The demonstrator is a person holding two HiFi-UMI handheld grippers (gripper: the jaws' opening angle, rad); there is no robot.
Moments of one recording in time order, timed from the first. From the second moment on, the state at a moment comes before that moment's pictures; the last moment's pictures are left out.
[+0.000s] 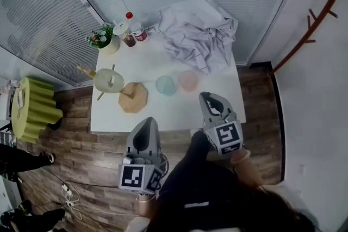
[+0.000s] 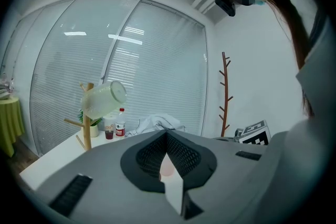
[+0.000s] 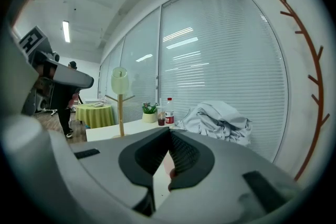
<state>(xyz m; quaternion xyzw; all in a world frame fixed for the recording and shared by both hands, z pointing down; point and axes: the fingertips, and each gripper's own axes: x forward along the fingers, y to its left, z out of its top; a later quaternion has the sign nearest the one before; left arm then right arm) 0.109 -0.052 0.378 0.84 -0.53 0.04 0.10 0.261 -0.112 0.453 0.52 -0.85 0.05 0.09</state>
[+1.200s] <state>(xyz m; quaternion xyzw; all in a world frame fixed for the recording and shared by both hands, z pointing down) 0.116 -0.109 0.403 0.82 -0.56 0.04 0.13 0.244 -0.176 0.581 0.44 -0.86 0.14 0.19</state>
